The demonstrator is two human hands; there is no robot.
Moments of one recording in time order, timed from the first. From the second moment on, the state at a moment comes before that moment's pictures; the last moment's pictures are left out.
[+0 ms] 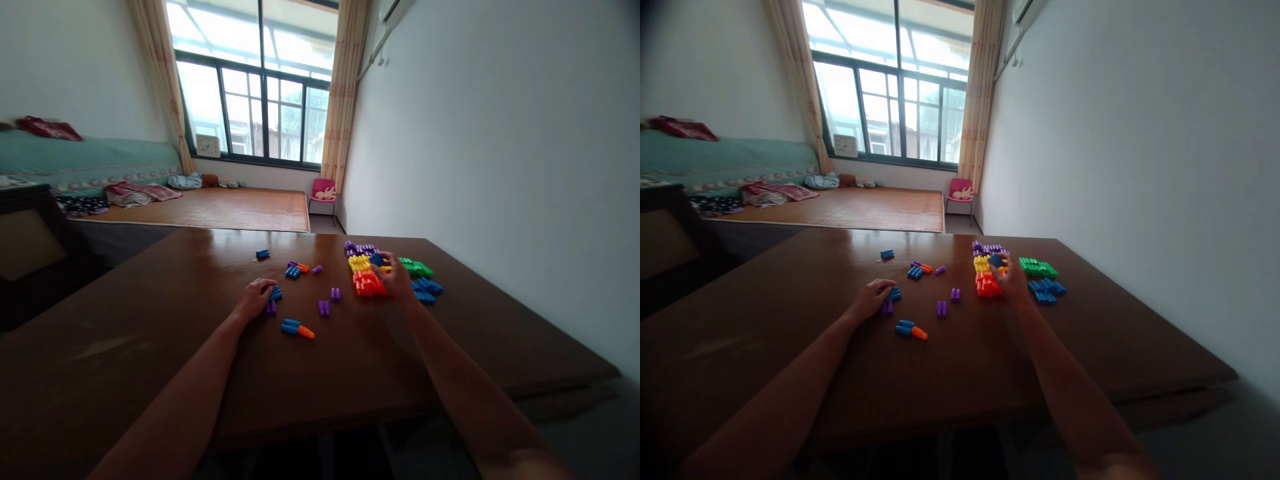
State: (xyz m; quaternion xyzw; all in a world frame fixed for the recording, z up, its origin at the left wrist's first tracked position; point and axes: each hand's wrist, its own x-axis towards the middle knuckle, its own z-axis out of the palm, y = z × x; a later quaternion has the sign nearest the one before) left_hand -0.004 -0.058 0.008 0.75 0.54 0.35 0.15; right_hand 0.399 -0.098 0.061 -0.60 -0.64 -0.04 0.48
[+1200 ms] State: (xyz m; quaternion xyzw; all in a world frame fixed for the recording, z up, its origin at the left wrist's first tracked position) left_hand 0.005 -0.072 0.012 0.69 0.55 0.39 0.26; right_hand 0.514 -0.145 0.011 -0.69 -0.47 -0.21 0.50
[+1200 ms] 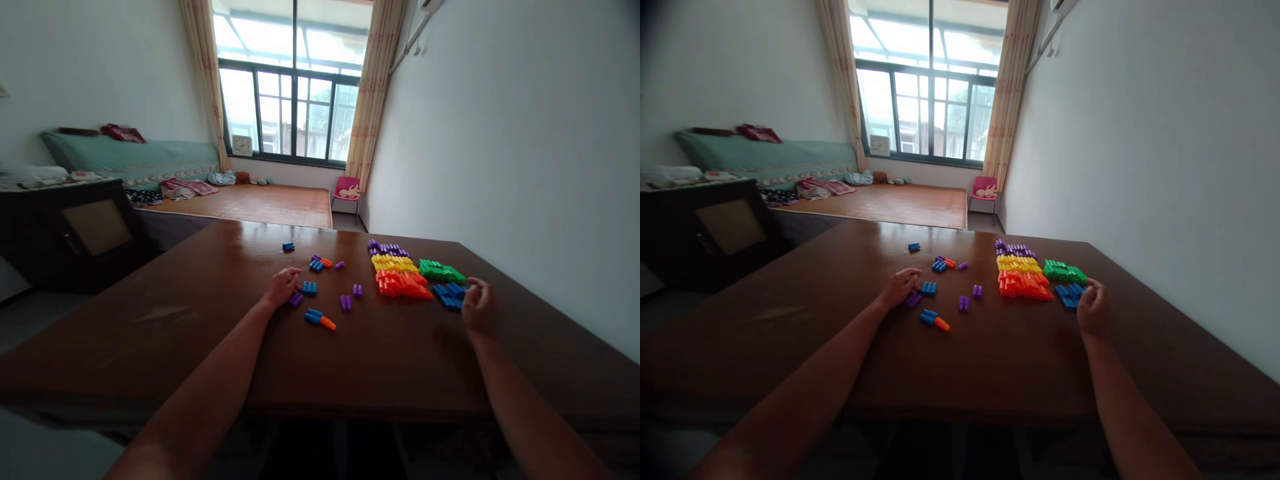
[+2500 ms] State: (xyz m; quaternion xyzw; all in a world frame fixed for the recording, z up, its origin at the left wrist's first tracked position) left_hand 0.001 -0.070 0.020 0.70 0.55 0.38 0.23; right_hand 0.534 -0.121 0.037 -0.71 -0.43 -0.12 0.54
